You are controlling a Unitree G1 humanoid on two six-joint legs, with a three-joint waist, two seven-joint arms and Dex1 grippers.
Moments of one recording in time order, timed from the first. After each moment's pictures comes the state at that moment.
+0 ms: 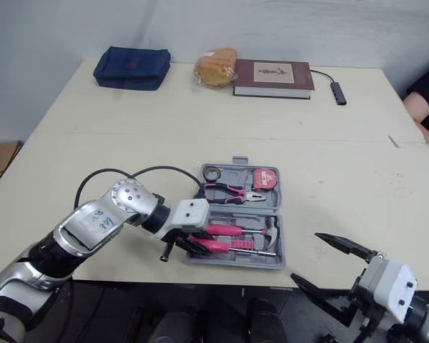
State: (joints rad) left arm -0.71 0.70 -0.57 -0.37 -0.25 0.87 -1.14; right arm 0.69 -0.60 -0.57 -0.76 0.55 0.04 0.99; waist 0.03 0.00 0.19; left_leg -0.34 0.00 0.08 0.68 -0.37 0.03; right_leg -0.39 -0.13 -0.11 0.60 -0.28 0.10
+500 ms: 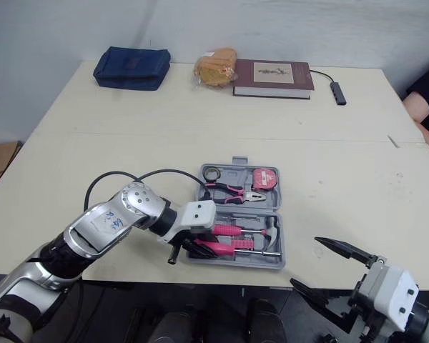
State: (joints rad) left arm -0.71 0.66 -0.58 -0.37 -0.24 0.92 -1.10; right arm 0.73 -0.60 -0.57 -0.77 0.55 0.02 0.99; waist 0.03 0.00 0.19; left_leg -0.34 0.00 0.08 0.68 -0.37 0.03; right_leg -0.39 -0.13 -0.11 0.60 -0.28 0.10
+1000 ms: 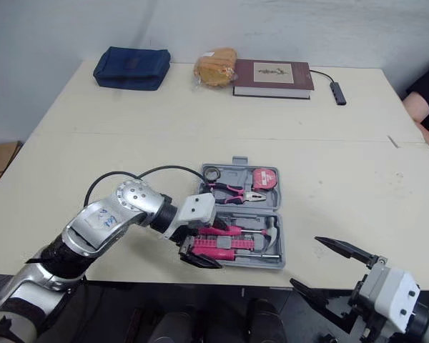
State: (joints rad) left arm -0.66 0.60 -0.47 -0.35 -0.32 0.78 -1.13; right arm 0.73 -0.59 -0.57 -0.77 0.55 0.00 0.99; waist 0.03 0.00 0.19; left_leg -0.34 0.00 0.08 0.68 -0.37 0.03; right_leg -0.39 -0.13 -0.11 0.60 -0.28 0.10
